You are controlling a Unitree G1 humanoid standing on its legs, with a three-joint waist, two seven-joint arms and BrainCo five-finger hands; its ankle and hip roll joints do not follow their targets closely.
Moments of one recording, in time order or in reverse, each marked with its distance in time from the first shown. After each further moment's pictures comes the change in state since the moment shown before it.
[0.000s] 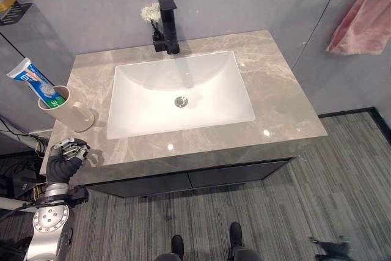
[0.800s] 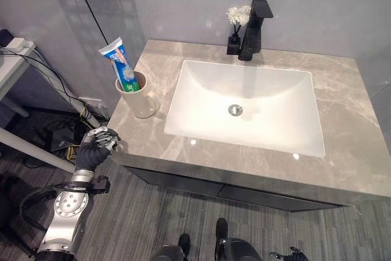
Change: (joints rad) left arm -0.128 0.020 -0.158 0.008 -0.044 0.022 -0.113; right arm 0.041 0.008 0.075 0.033 -0.045 0.013 0.110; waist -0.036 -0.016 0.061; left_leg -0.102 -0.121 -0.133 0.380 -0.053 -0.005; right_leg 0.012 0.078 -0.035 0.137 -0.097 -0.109
